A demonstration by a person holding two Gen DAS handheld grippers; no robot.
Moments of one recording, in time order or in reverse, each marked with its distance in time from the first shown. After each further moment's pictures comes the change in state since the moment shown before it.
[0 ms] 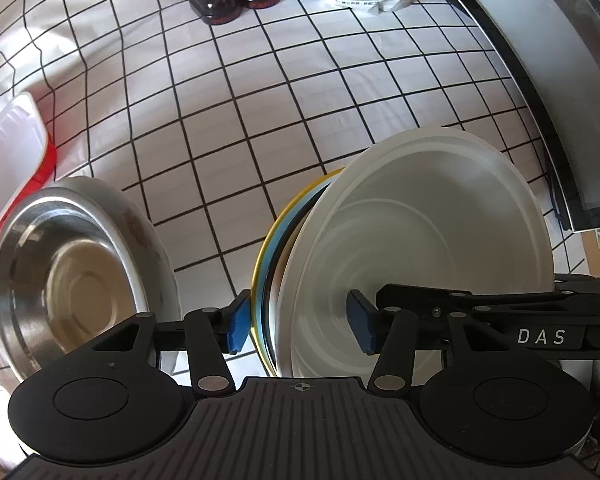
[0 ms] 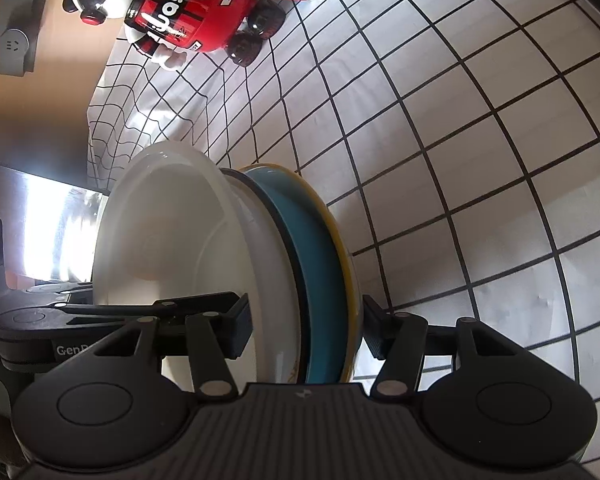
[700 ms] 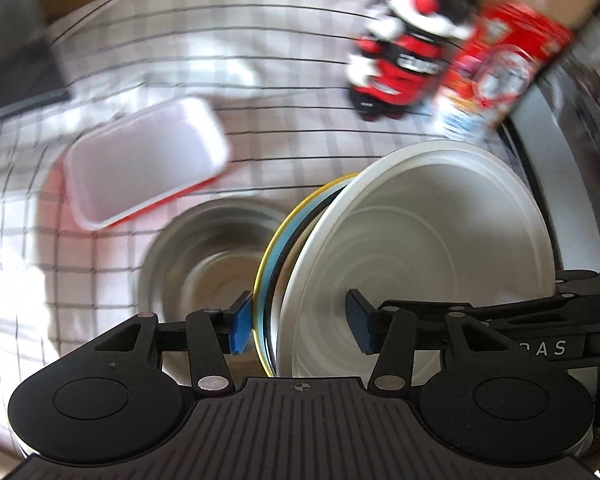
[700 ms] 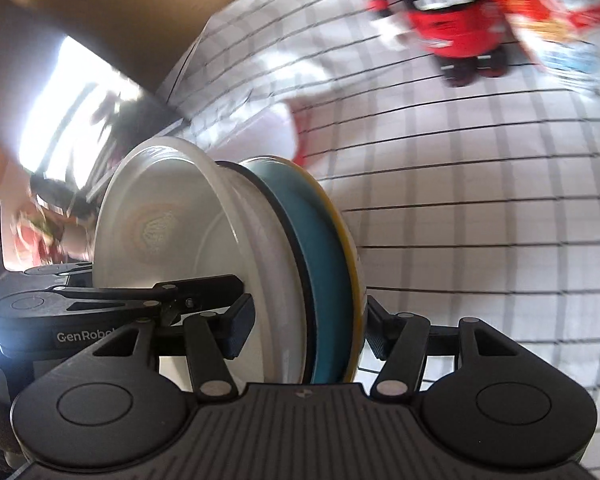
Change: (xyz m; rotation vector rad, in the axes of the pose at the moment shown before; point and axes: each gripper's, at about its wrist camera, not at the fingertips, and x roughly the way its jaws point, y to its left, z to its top) left arm -0.086 0.154 -0.060 -0.274 -0.239 -0.055; right arm 0.058 0.196 0.018 -0.381 0.114 -0.093
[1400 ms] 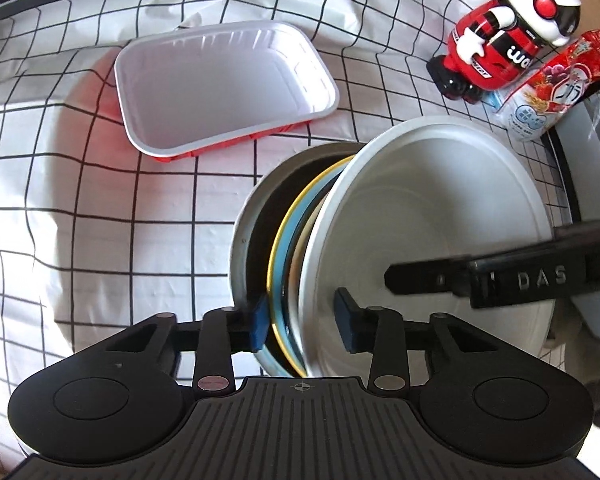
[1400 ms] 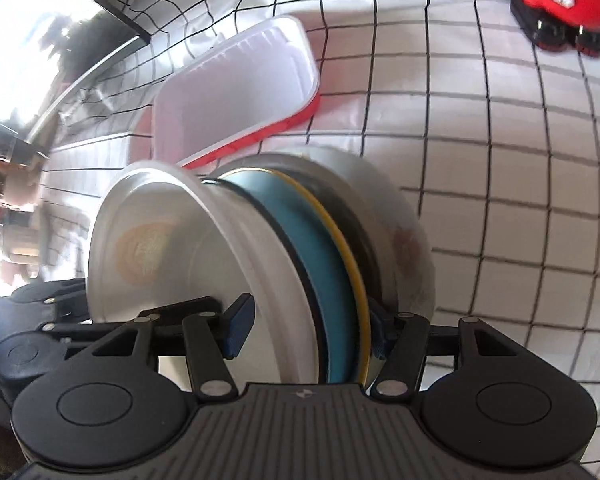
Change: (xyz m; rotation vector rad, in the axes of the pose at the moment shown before) left arm 0.047 0.106 -0.024 -0.089 0.071 -0.080; right arm 0.106 0.043 0.031 -0.042 0.208 -0.185
